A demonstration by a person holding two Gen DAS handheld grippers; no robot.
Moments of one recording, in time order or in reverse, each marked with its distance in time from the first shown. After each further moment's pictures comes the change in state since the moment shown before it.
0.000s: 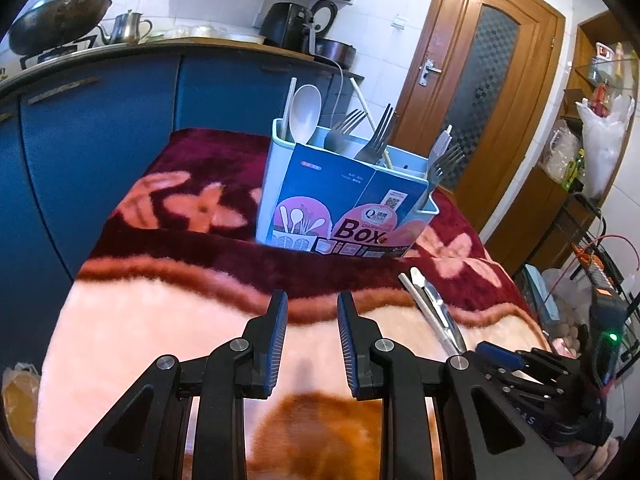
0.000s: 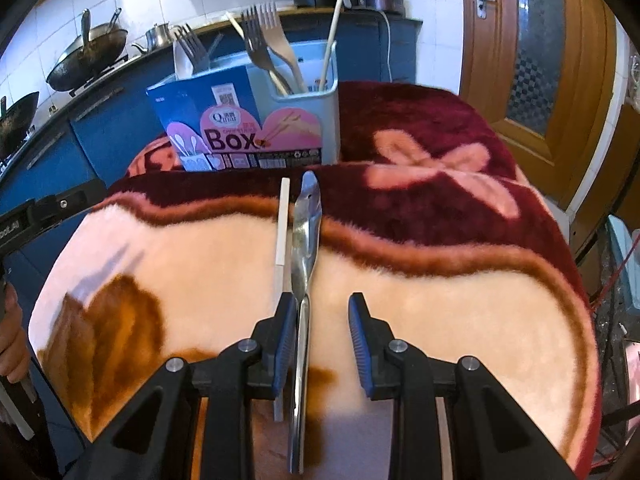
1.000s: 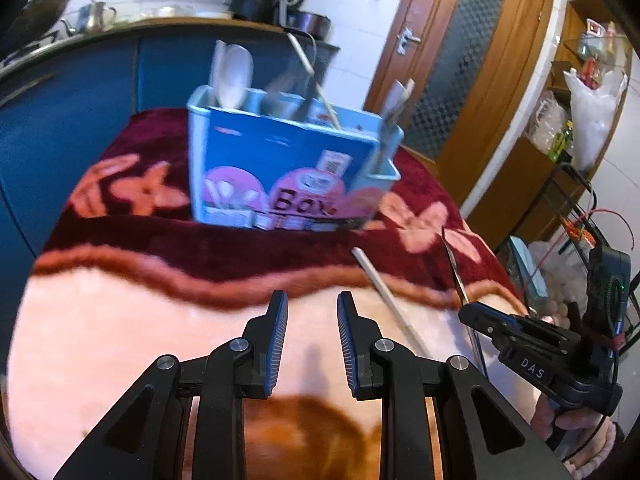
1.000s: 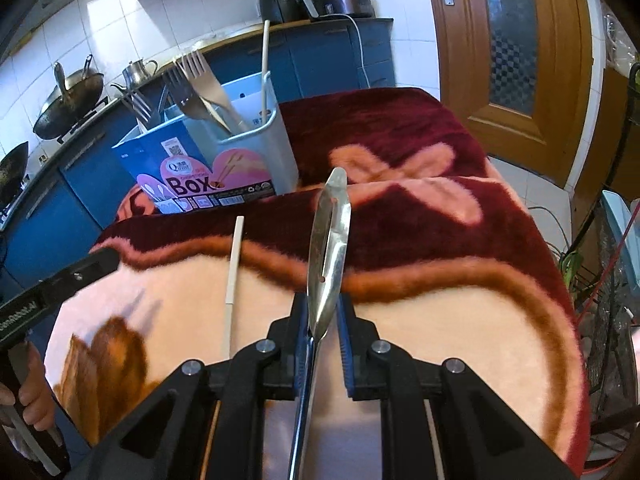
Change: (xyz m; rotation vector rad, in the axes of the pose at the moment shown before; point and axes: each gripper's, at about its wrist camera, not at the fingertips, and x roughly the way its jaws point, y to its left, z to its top) left arm 0.032 -0.048 -0.004 0.046 0.126 -0.061; right arm -0.011 -0.047 0.013 0.119 -0.060 0.037
